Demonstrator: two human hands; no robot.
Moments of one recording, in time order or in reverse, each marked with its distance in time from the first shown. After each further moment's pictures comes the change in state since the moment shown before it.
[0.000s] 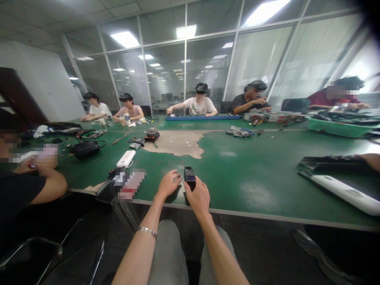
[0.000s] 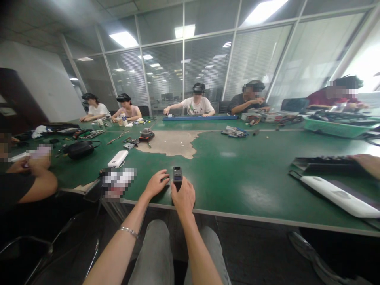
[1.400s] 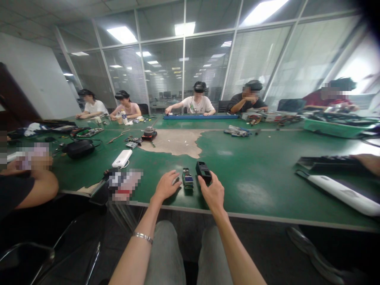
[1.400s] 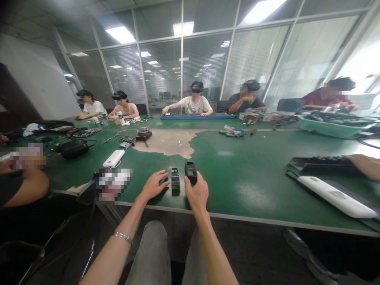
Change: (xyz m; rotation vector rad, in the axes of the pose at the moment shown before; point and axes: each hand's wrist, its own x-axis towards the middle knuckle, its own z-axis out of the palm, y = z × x) left_hand -0.002 0.003 -0.002 0.051 -0.027 0.063; right_hand 0.038 0.050 -0.022 0.053 0.119 0.104
